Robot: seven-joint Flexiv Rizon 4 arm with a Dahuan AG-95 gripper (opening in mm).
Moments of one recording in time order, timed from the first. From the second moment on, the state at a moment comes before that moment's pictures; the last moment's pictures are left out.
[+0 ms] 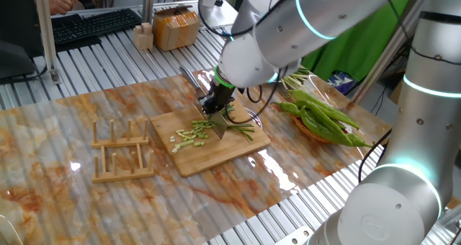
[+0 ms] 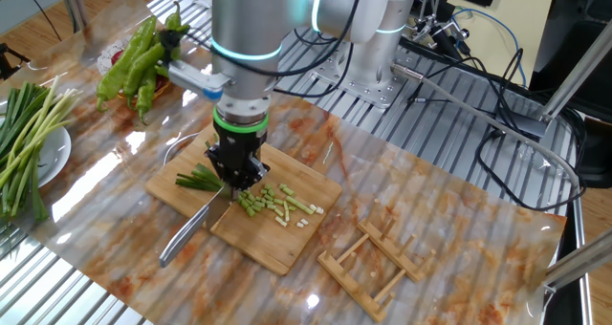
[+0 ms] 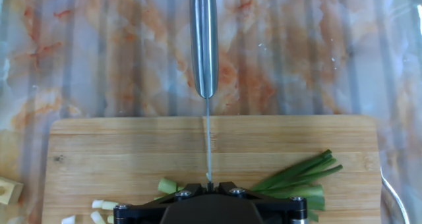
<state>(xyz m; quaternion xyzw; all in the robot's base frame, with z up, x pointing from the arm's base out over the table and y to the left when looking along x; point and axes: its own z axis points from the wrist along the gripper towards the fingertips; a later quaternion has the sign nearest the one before) 0.550 -0.045 0.036 0.00 0.99 0.02 0.10</state>
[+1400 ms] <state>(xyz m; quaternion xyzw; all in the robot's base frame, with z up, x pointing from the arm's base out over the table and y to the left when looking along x) 0.549 -0.035 0.039 0.00 1.00 0.02 0.06</state>
